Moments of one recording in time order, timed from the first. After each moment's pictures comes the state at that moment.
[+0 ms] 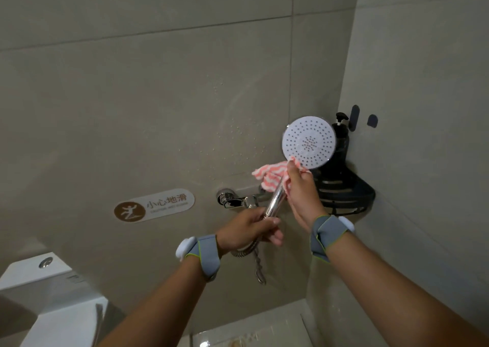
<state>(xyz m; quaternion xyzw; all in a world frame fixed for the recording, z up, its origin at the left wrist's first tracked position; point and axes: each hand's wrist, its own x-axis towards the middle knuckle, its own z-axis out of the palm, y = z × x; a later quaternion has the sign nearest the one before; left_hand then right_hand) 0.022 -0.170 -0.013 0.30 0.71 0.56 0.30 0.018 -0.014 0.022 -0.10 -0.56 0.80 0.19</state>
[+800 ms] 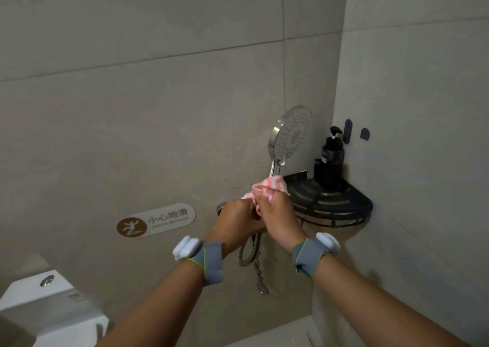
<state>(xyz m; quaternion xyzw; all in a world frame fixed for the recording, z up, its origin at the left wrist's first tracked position) 0.021 -0.168 0.040 0.30 0.92 0.23 -0.07 0.041 -0.049 0.028 -0.02 -0.76 0.62 0.20</state>
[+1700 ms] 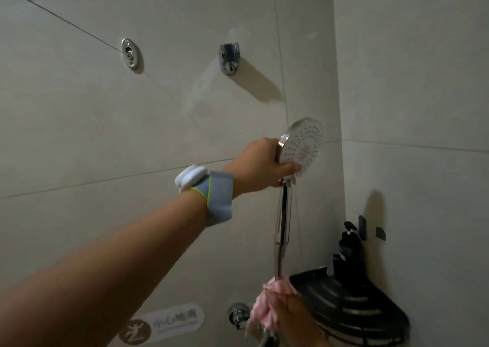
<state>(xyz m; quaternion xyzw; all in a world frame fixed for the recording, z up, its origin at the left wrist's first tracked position) -0.010 -0.107 0.339 0.36 0.87 0.30 -0.17 0.022 -0.035 0.037 0.07 -0.69 0.71 0.12</state>
